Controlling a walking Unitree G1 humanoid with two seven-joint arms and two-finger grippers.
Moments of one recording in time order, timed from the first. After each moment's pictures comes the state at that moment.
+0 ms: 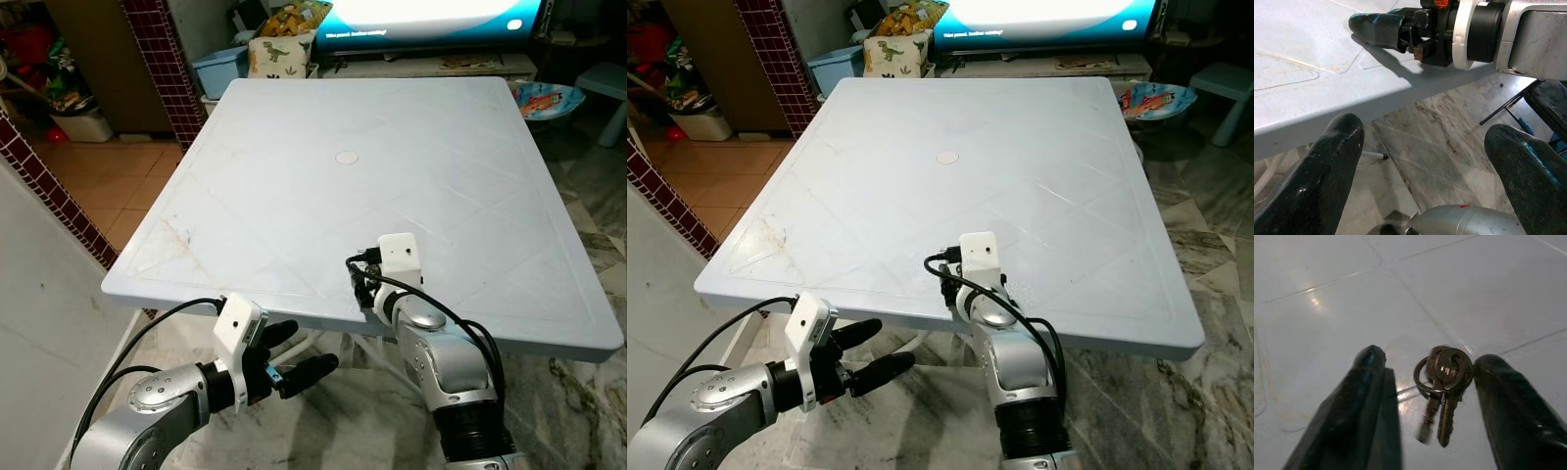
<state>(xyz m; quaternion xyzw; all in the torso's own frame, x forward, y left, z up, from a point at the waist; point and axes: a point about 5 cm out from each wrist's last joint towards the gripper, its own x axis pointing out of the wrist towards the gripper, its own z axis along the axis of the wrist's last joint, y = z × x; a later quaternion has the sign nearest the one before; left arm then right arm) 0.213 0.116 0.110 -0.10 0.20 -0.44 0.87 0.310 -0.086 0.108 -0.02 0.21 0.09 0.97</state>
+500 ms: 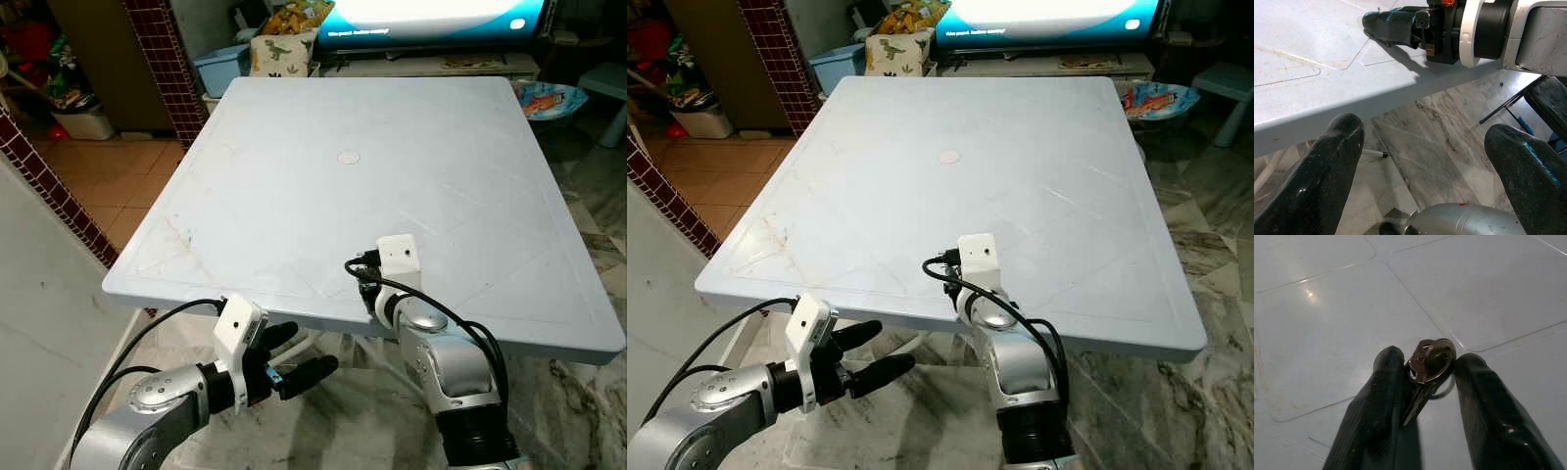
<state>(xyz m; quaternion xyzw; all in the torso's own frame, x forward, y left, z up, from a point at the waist) 0.213 0.116 0.109 -0.10 0.20 -0.44 0.87 0.308 -0.092 0.109 -0.03 0.22 0.09 0.97</state>
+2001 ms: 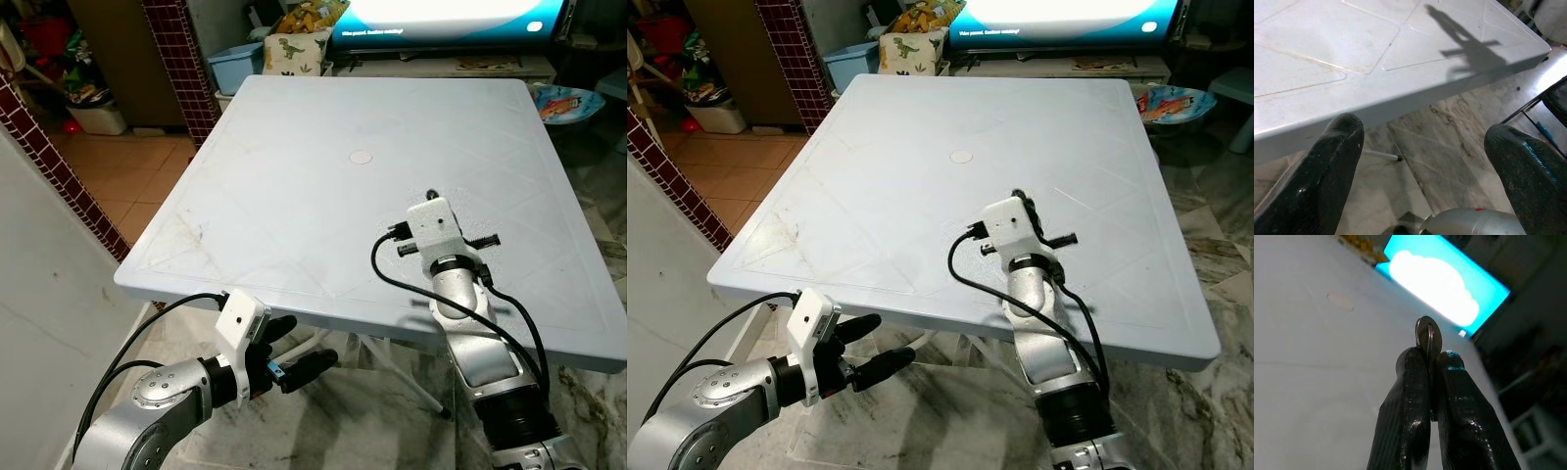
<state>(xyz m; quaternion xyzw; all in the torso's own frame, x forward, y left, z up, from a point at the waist) 0.219 0.115 0.112 -0.08 0.19 -0.43 0.88 0.329 -0.141 0.159 -0.36 -0.07 -0.06 0.93</state>
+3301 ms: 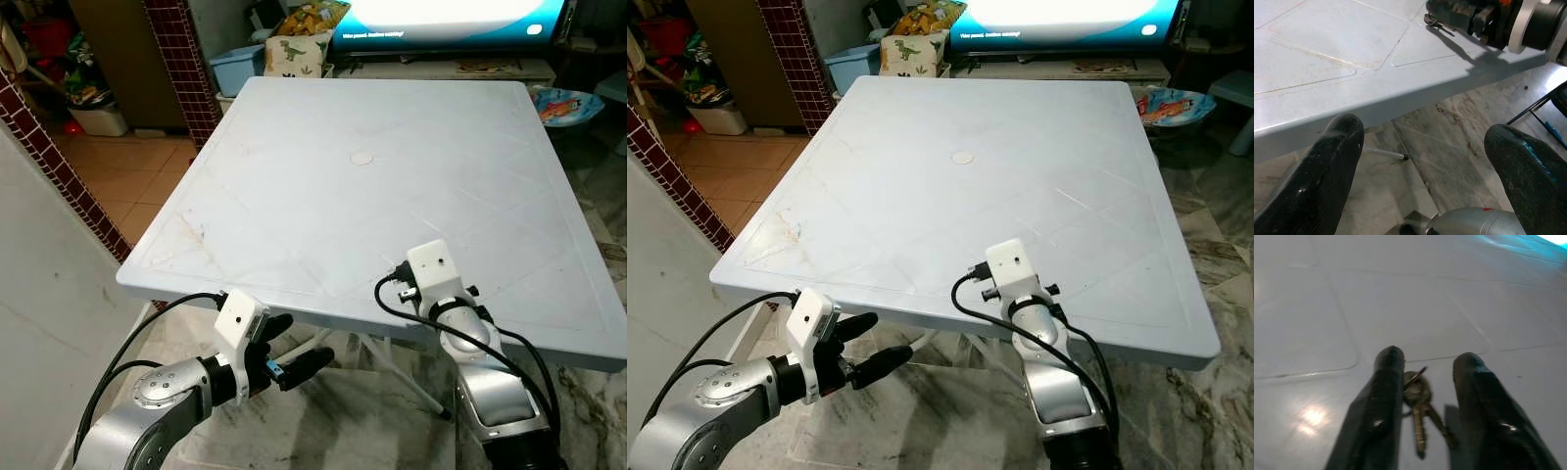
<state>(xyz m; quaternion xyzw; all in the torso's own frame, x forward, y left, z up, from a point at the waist) 0.220 0.116 0.109 -0.08 0.19 -0.42 0.88 0.300 -0.150 0.117 -0.19 0.12 0.03 0.97</state>
